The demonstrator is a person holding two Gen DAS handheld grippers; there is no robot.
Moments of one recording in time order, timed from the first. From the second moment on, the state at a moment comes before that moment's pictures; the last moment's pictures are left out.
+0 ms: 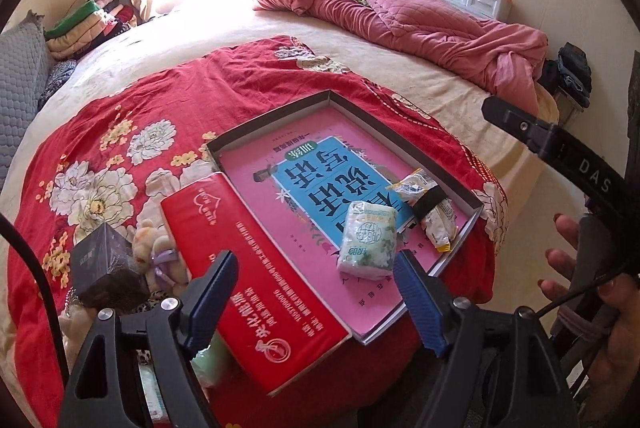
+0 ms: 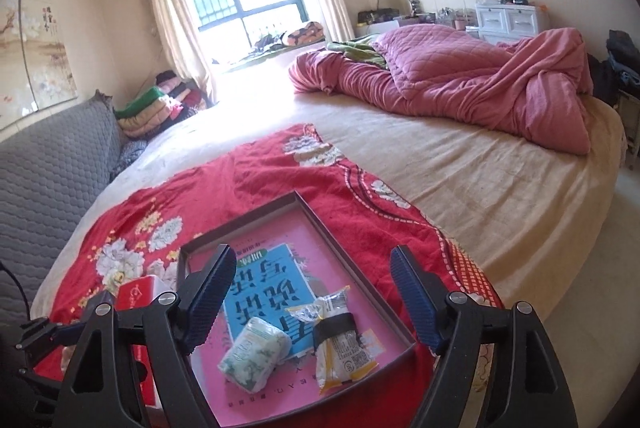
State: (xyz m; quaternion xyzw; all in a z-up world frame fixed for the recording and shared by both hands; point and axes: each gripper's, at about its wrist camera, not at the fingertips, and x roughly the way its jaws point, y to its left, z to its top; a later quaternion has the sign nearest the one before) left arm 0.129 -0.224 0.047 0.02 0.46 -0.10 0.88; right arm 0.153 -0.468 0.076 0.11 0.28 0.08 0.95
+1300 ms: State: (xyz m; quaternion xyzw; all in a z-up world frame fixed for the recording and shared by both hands) left arm 0.017 0.040 0.041 -0.13 0.45 0.10 0.88; right arm 0.054 -0.215 0.075 -0.27 0.28 0.39 0.84
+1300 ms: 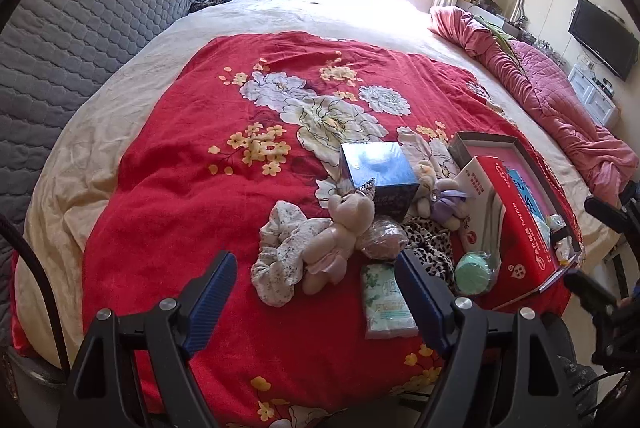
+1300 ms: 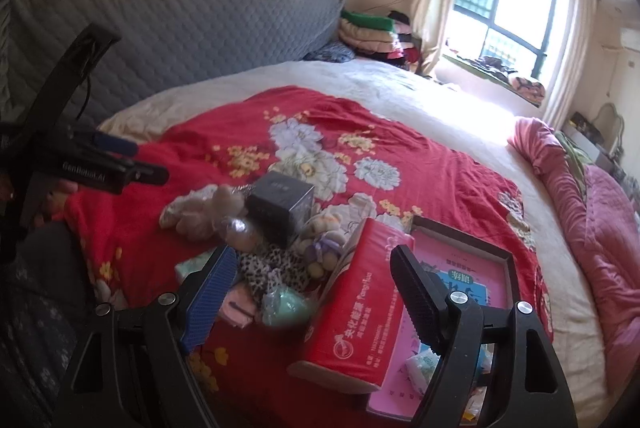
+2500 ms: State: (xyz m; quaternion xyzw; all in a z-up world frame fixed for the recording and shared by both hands) left arm 0.041 0.116 -0.065 -0.22 0.51 0.08 0.83; right arm 0.090 -0.141 -0.070 -0.63 0.33 0.47 0.52
